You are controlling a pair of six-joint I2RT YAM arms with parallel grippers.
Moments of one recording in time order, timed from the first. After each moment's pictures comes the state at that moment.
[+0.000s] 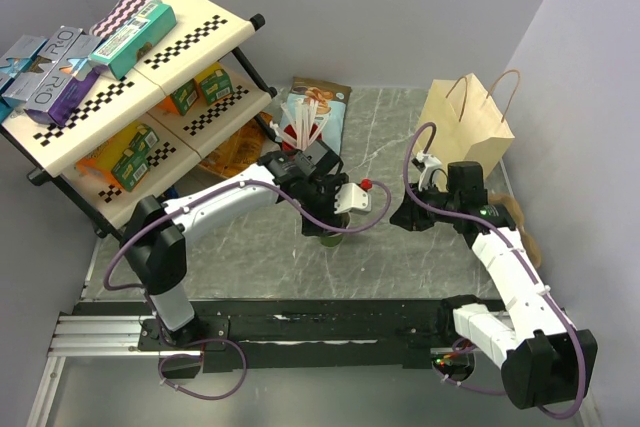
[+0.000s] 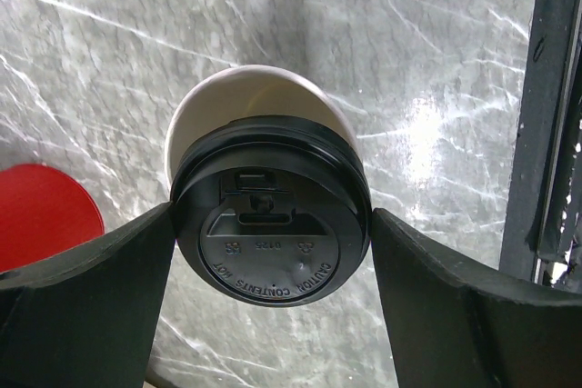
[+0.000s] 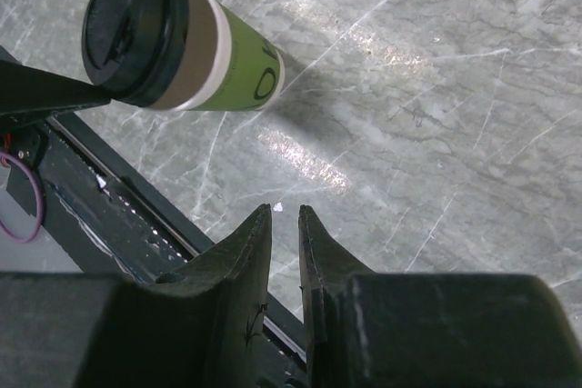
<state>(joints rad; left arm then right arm) -0.87 1.72 1.46 -0.82 0.31 0.72 0.12 0.95 0.77 -0.64 -0.61 0.02</state>
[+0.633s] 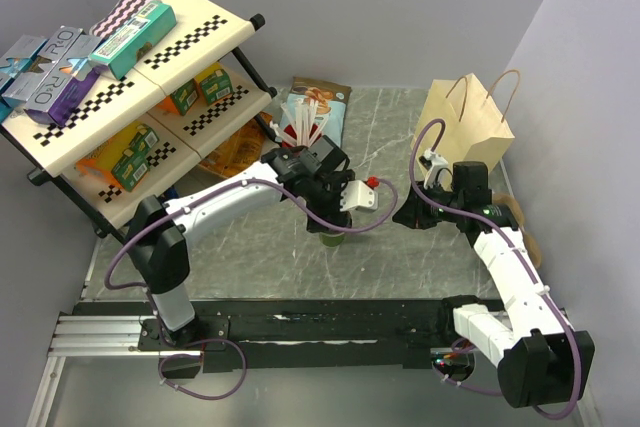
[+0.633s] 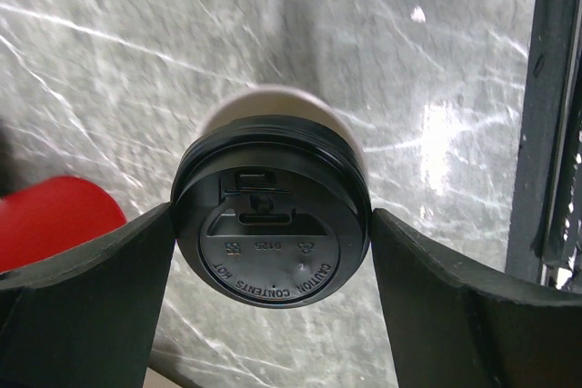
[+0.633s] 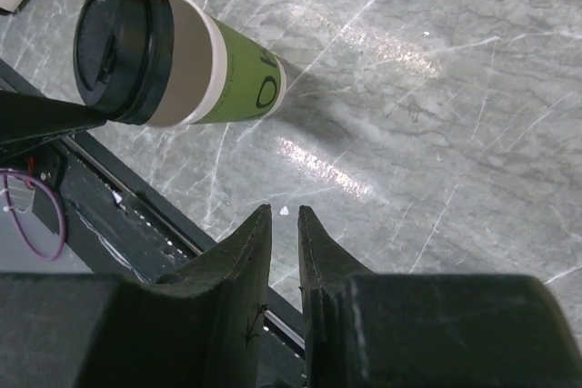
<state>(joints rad) -0.89 1.74 1.54 -0.85 0.29 0.72 0.07 0.95 0.76 -0.64 -0.62 0.07</state>
